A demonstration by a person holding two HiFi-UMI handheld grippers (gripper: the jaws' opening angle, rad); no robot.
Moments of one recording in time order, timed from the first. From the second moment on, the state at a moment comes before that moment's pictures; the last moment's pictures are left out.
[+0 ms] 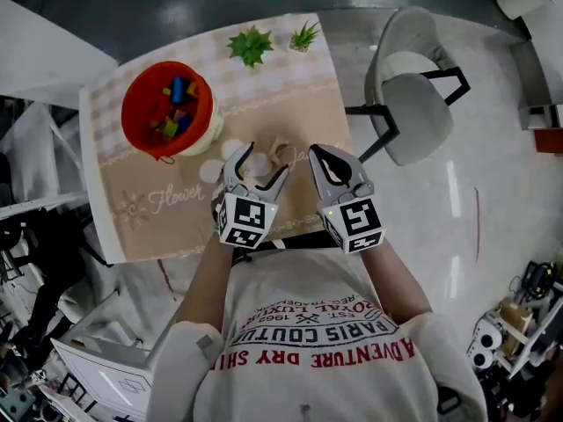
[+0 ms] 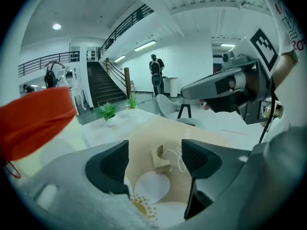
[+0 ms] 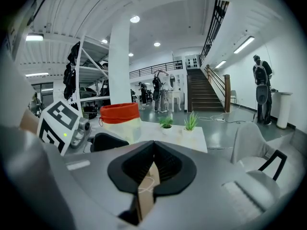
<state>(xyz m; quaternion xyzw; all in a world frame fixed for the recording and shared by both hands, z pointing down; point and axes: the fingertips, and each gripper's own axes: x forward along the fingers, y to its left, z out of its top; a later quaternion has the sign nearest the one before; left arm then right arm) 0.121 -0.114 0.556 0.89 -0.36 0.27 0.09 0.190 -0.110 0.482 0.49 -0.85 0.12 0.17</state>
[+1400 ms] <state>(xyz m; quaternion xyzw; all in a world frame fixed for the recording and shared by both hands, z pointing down) 0.072 -0.135 0.480 0.88 -0.41 0.23 0.05 0.143 -0.128 0.438 0.45 -0.88 0.07 0.15</state>
